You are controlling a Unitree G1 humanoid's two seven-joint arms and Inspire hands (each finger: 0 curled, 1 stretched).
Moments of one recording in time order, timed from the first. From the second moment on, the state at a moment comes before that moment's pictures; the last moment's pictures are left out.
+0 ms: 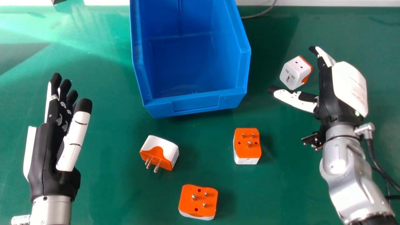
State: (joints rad) left arm 0.24 0.10 0.26 -0.01 -0.21 -0.36 -0.17; right arm -0.37 -0.24 0.12 0.46 -0.64 0.16 -0.33
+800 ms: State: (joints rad) left arm 0.23 0.10 0.26 -0.02 -0.22 -0.34 -0.17; right arm -0.63 -0.28 0.15 0.87 -0.59 0.18 -0.37
